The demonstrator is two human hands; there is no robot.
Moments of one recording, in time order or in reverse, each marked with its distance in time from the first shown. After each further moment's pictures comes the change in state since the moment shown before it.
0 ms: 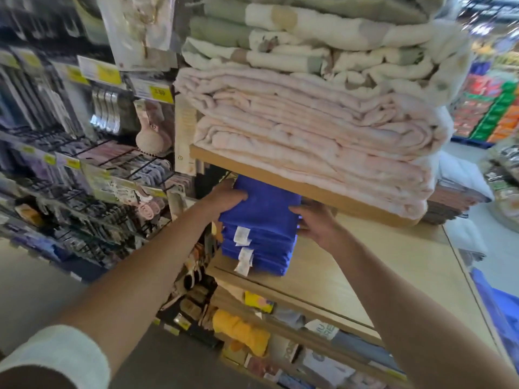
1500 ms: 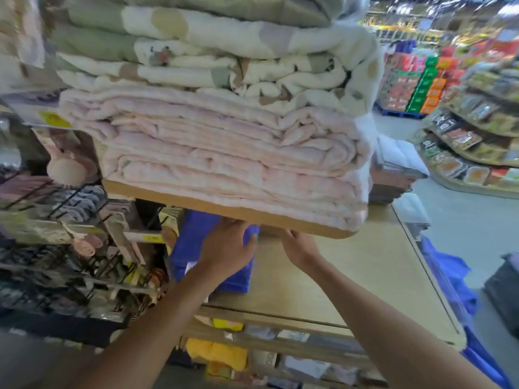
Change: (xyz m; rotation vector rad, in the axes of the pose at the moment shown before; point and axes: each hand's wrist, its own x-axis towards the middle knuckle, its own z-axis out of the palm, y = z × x) left_hand -0.028 -0.006 0.110 0.619 0.079 0.560; right_hand 0.002 0.052 -0.060 -0.544 0.302 -0.422
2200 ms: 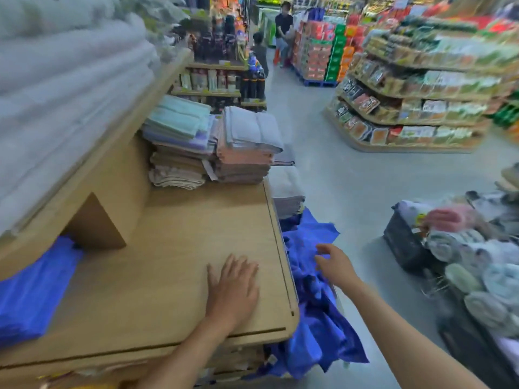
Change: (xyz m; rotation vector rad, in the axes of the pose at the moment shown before) left_hand -0.004 0.295 0.296 0.142 -0.453 0.068; right_hand -0.073 0.343 -0.345 -0.103 0.140 0.590
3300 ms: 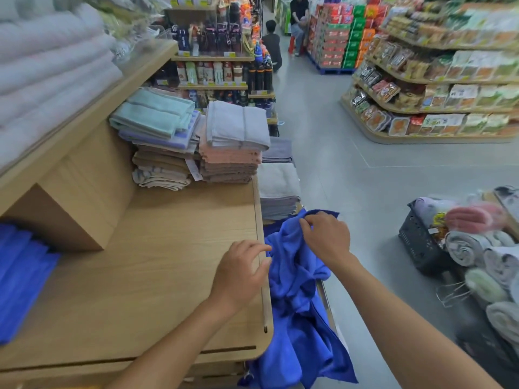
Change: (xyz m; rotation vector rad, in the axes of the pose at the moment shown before) left_hand 0.051 0.083 -0.033 -0.358 0.288 0.140; right_hand 0.064 -0.046 -0.048 -0.566 0.230 -0.377
